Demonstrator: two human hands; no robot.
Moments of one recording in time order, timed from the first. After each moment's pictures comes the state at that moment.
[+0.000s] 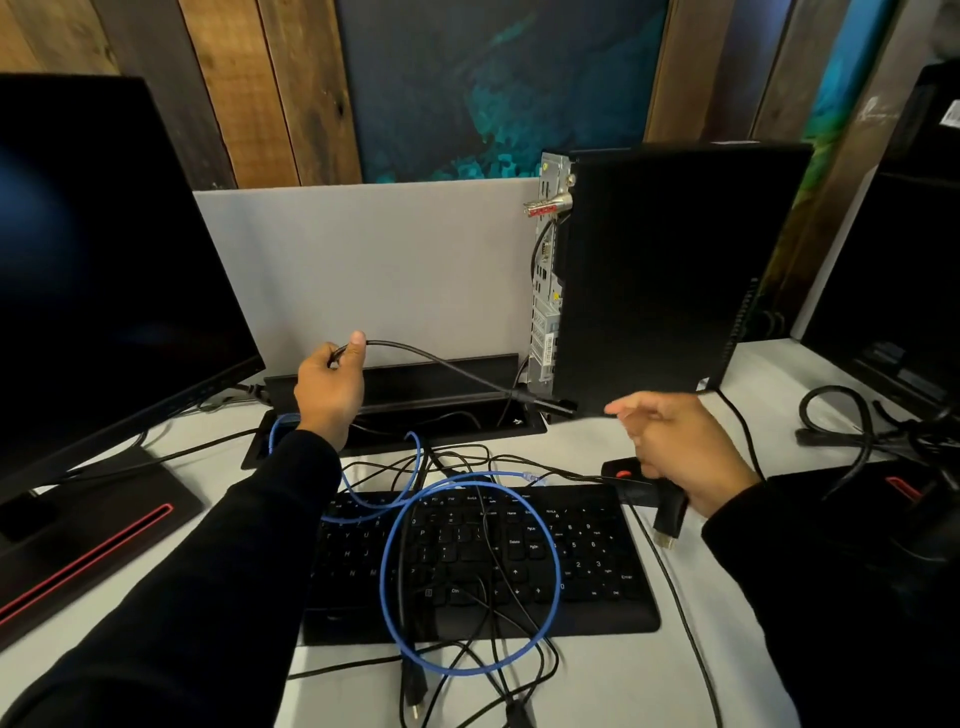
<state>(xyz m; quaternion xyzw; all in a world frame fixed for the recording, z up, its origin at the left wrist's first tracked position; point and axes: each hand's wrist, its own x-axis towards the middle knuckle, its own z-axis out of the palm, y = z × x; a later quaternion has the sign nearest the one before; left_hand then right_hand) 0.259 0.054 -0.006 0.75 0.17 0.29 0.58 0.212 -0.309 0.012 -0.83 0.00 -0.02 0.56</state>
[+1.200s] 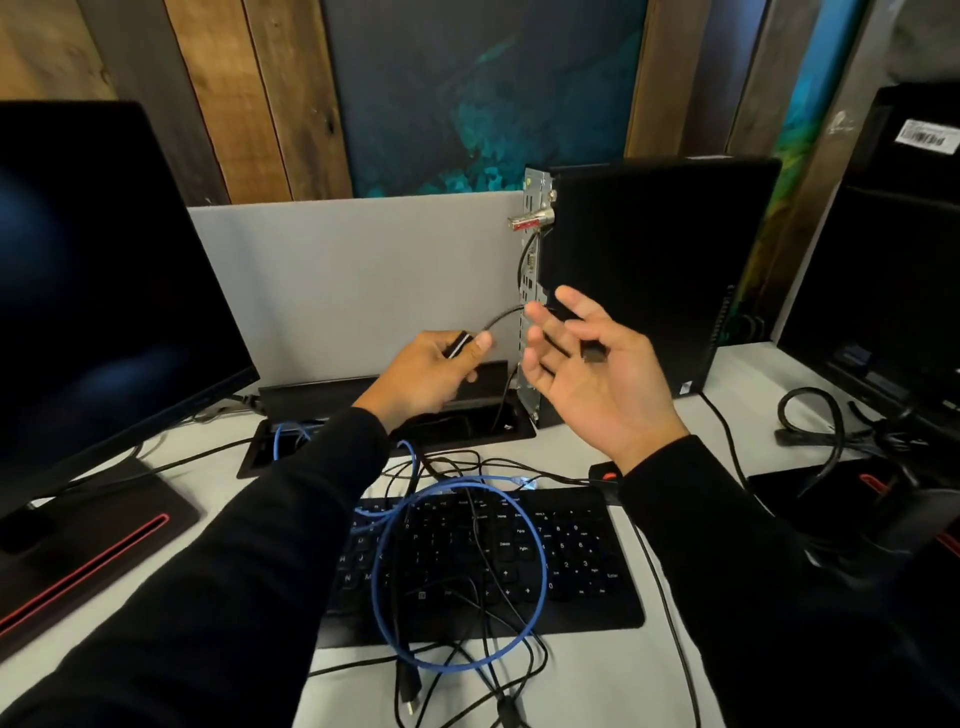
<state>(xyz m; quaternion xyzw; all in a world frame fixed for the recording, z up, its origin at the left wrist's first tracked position) 0.251 -0.035 0.052 0.85 -0.09 0.05 0.51 0.203 -0.247 0.085 -0.34 -0.10 0.13 0.93</state>
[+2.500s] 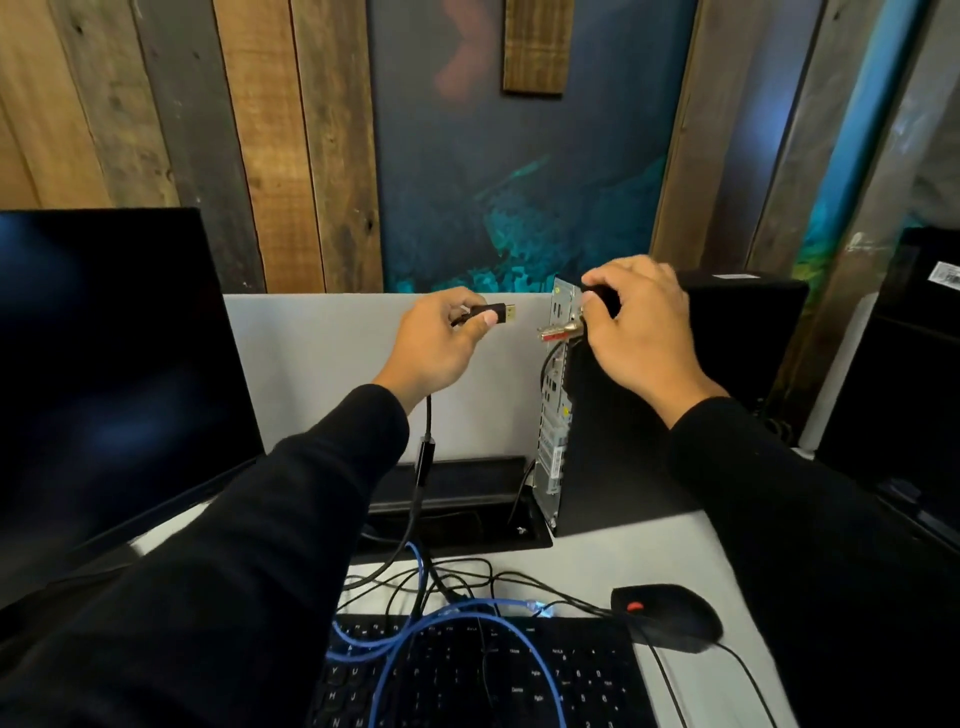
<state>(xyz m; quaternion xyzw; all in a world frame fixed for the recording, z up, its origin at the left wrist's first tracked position) 0.310 -0.026 0.161 0.84 -0.09 0.30 0.43 0.318 -0.251 0.184 -0.86 -0.18 -0.40 0.26</state>
